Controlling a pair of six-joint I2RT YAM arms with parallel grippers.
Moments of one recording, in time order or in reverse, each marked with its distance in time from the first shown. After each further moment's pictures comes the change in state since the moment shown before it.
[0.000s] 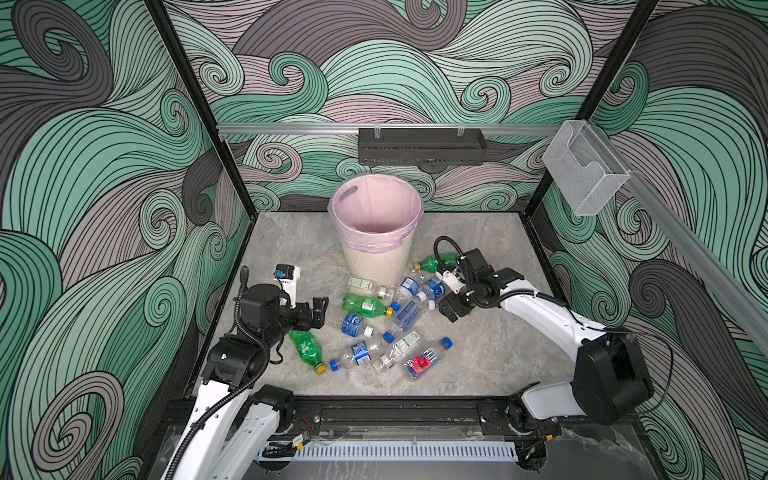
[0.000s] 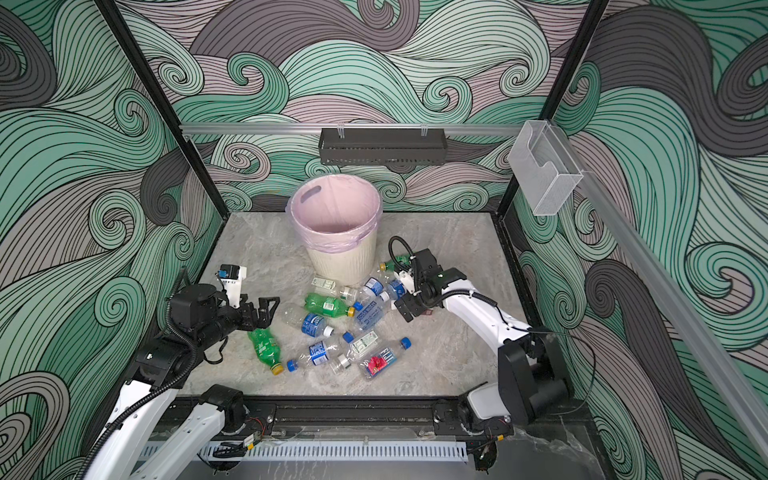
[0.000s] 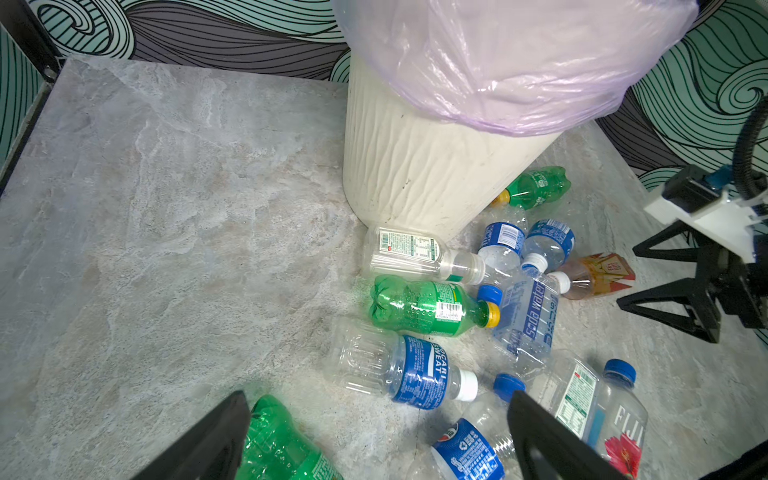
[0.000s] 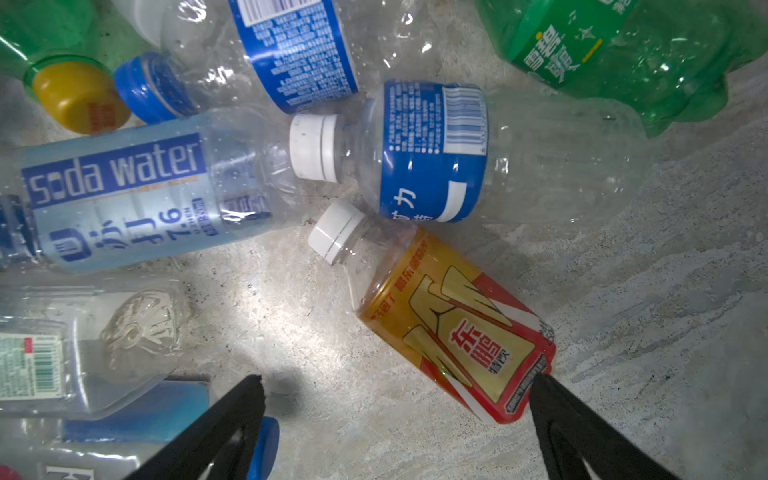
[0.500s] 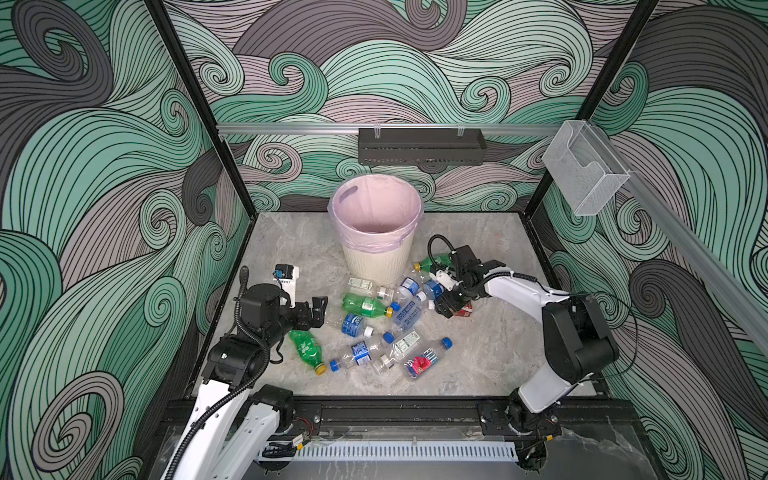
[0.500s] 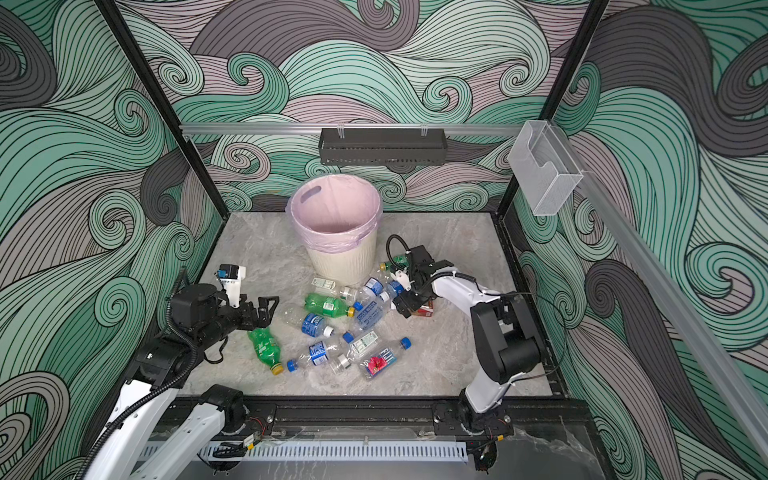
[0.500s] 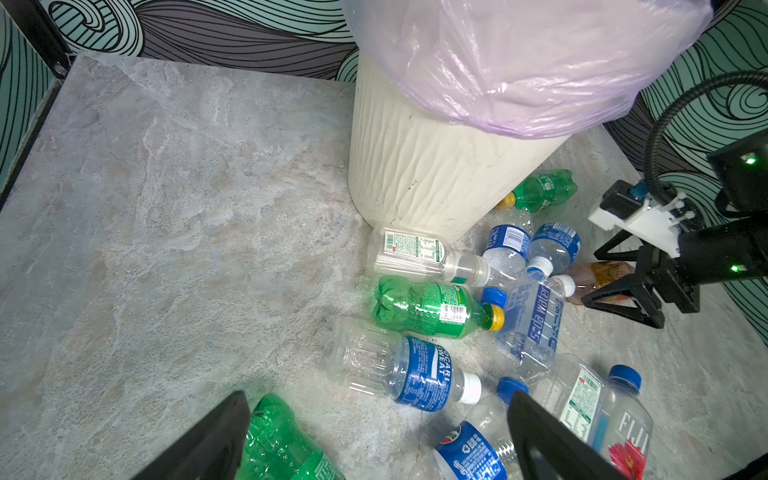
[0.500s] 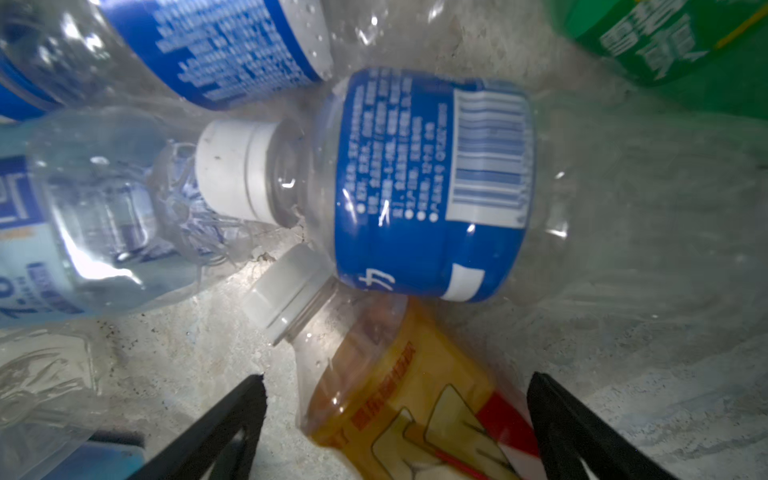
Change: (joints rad) left arm 0.000 0.003 0.000 0.000 -0.012 -0.009; right arm -0.039 0.233 0.069 0.037 -0.050 -0.083
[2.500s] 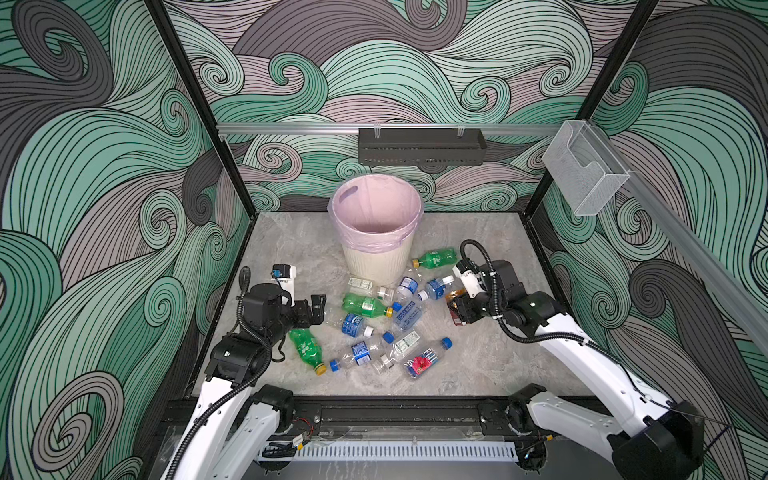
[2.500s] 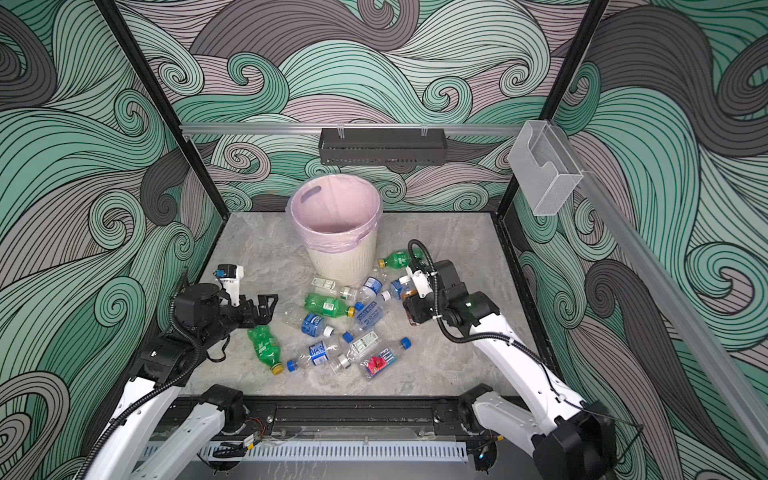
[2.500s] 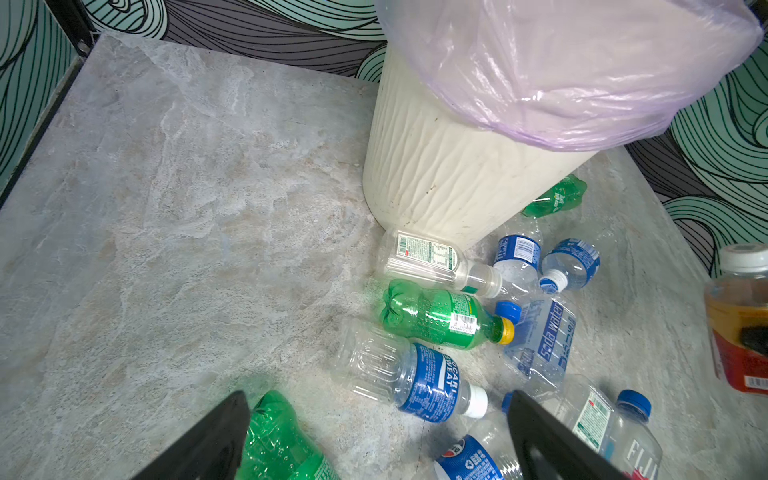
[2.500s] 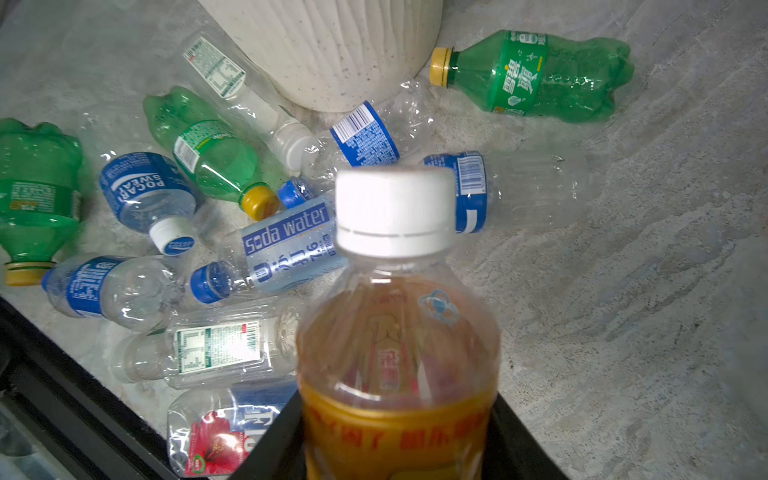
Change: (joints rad) left arm 0.000 0.009 -0.020 0.021 -0.048 -0.065; right arm 0.073 -0.630 -0.181 -0.034 -0.041 0.371
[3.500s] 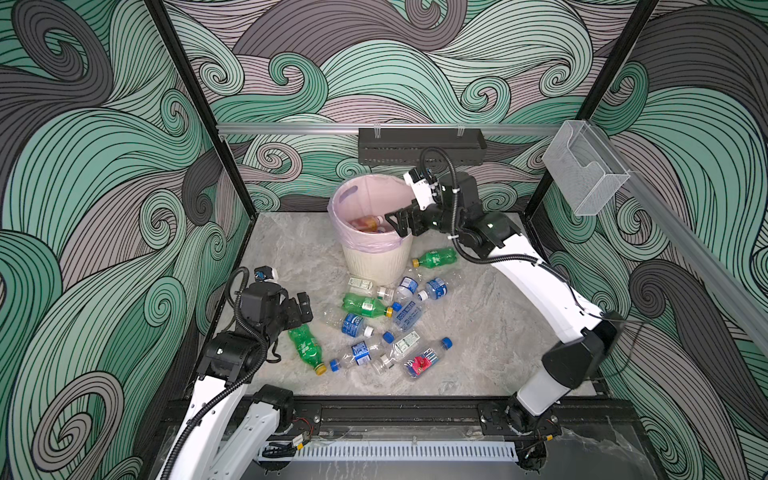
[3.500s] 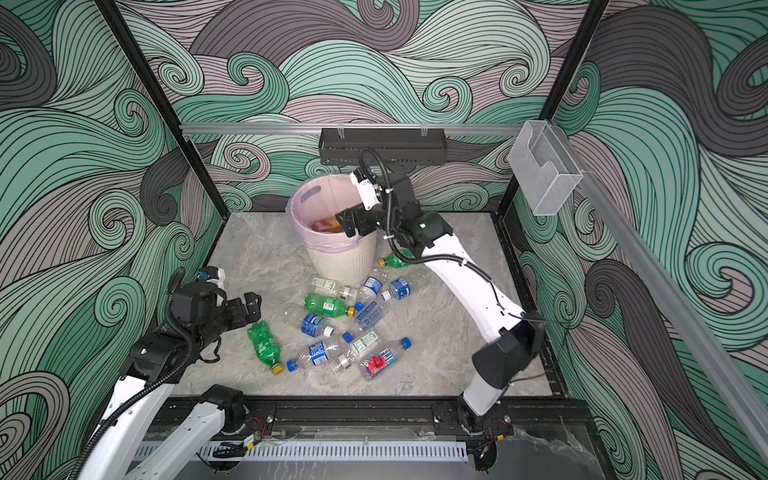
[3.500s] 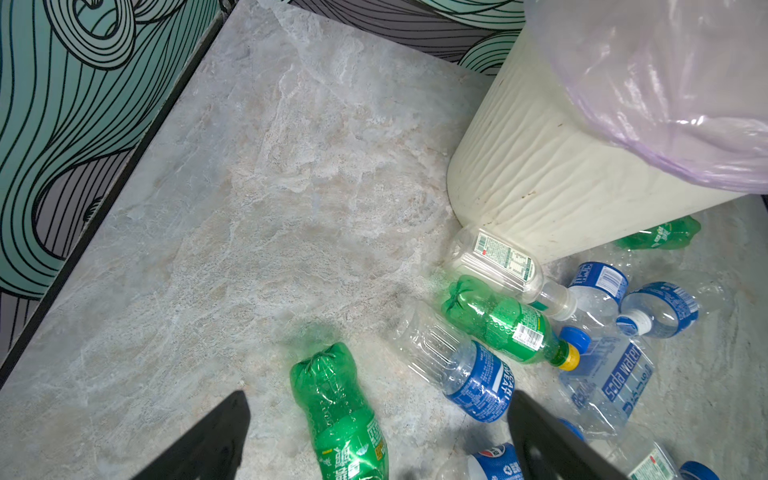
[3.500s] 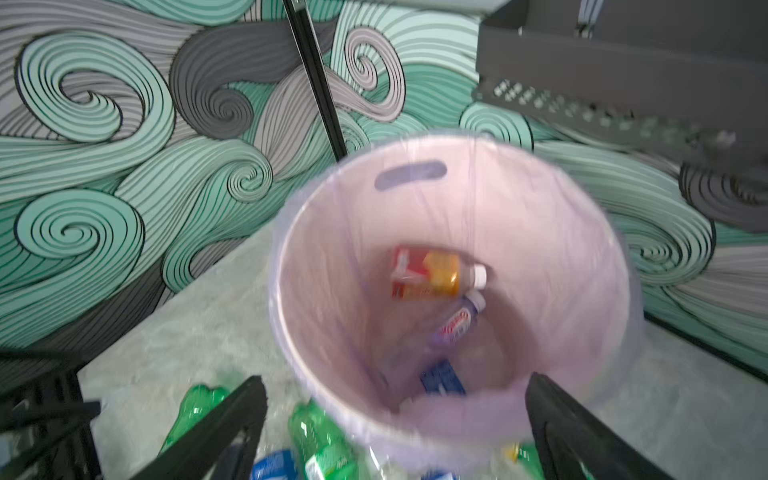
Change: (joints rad) left arm 0.000 0.044 0.102 -0.204 -0.207 -0.146; right arm 0.147 0.528 0.844 0.154 -0.012 0.017
